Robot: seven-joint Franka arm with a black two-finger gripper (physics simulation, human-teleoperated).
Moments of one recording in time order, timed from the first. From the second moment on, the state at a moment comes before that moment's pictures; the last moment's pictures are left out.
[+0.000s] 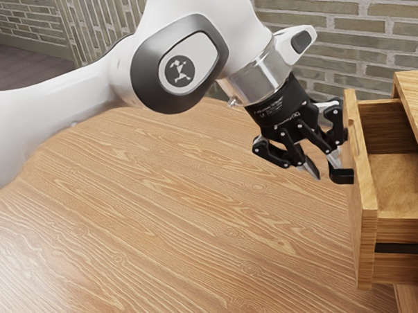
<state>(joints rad) 0.23 0.14 -0.59 -1.42 -0.21 1.95 -0.82</state>
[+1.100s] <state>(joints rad) 0.26 0.00 -0.51 -1.58 -0.28 1.94 -0.80</state>
